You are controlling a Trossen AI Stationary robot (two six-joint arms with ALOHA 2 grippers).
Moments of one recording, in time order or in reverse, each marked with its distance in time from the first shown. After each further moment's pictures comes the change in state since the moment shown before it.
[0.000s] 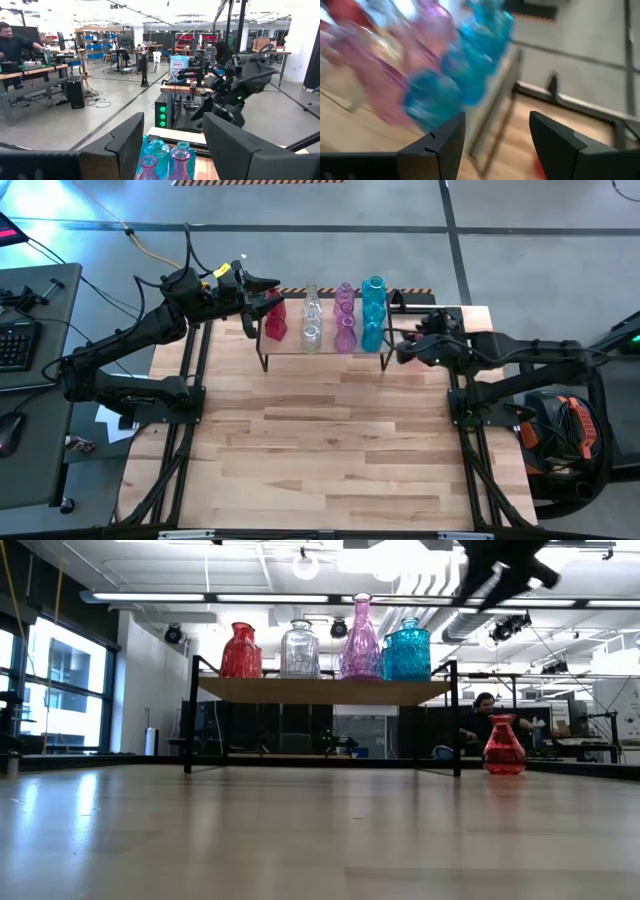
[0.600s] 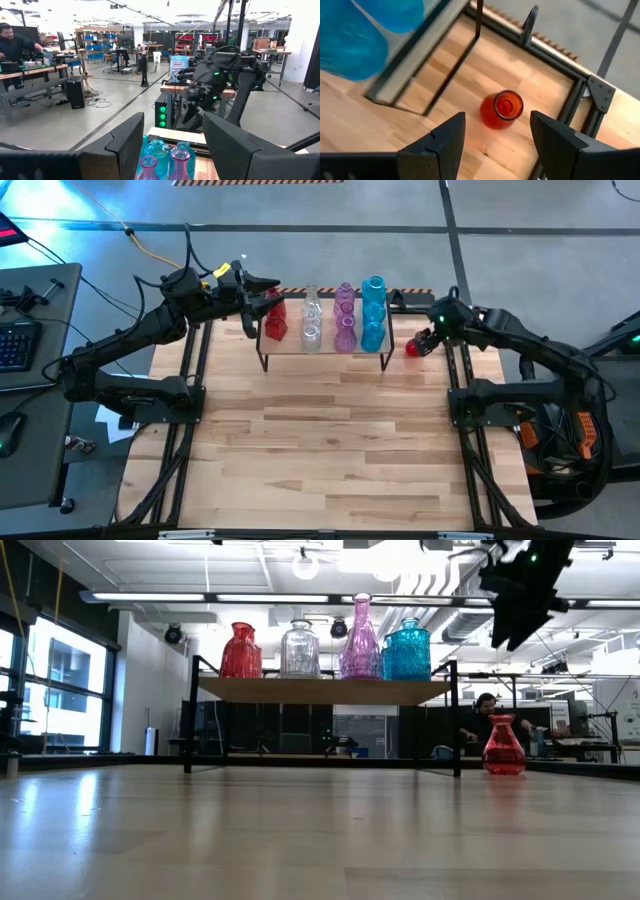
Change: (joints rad) left arm 0.000 0.000 0.000 0.000 0.000 0.000; right arm -0.517 -0.030 0.000 -0.200 -0.500 -0.454
